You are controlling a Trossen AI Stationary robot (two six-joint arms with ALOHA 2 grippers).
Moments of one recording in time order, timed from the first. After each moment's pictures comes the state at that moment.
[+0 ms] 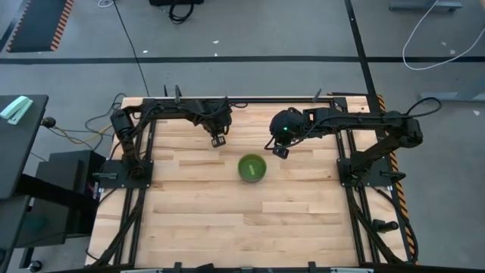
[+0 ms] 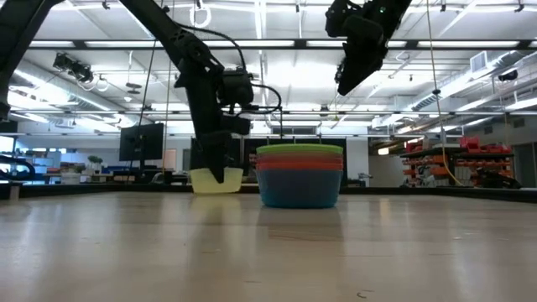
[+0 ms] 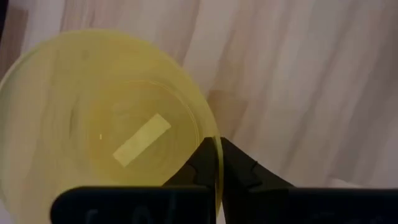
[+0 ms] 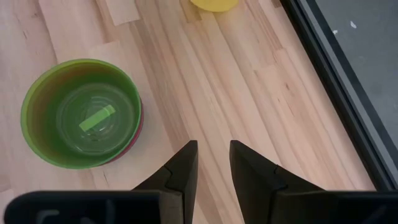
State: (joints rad) left arm 0.49 1.86 1.21 -0.58 -0.05 0.22; right arm -0.13 1.41 1.24 -0.86 0.25 0.16
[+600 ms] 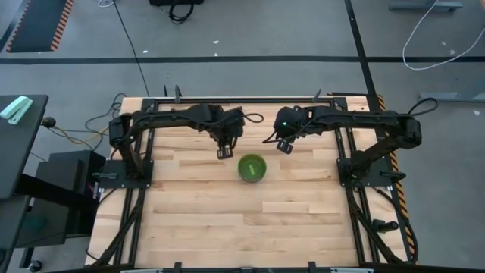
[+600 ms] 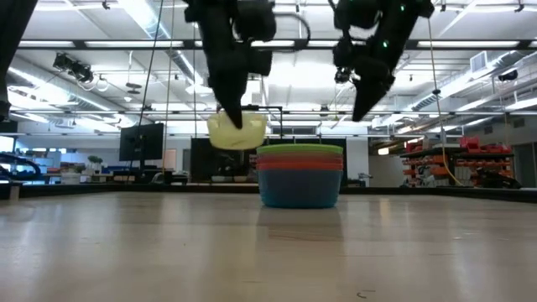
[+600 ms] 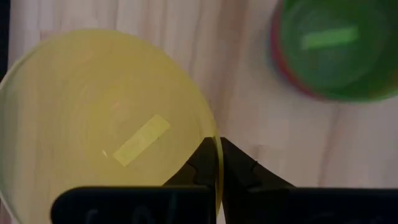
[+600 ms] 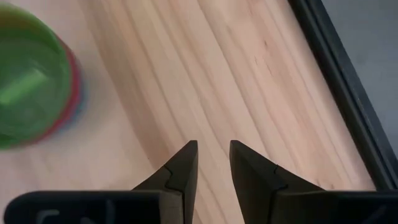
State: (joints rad) left arm 0.24 1.80 1.52 -0.96 -0.06 0.13; right arm -0.25 1.41 1.12 -0.84 0.25 0.11
